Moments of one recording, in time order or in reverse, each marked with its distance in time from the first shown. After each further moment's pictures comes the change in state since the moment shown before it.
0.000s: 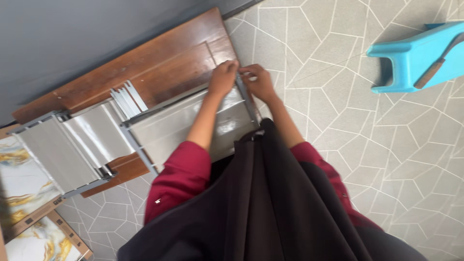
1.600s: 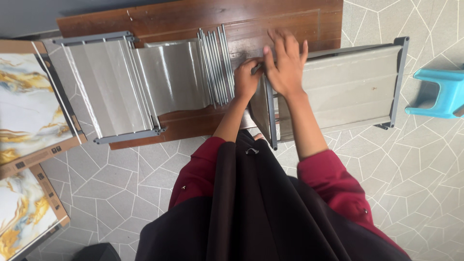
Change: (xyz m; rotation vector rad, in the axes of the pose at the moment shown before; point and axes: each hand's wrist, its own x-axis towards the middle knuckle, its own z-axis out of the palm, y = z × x) left_hand -0.134 -0.194 -0.151 -0.356 0.427 0.178; right_hand -0.033 -0.203 0.258 -0.678 -0.050 -0.145
